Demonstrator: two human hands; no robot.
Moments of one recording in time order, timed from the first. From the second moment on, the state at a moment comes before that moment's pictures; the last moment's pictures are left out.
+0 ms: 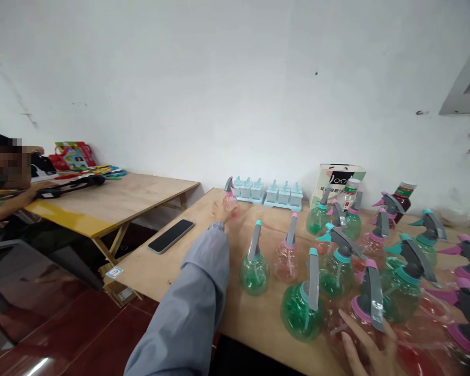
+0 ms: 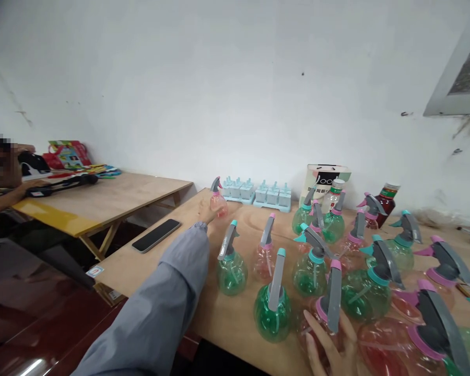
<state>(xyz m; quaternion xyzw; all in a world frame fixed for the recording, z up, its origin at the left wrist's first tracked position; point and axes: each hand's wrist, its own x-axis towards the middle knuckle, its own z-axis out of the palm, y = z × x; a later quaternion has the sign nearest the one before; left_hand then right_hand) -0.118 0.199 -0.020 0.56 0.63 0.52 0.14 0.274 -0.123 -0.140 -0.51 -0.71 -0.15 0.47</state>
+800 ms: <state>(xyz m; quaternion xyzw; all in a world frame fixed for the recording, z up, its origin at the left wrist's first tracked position) -0.044 0.025 0.004 0.59 0.19 0.64 0.46 0.259 -0.124 -0.128 -0.47 -0.72 -0.16 0.49</state>
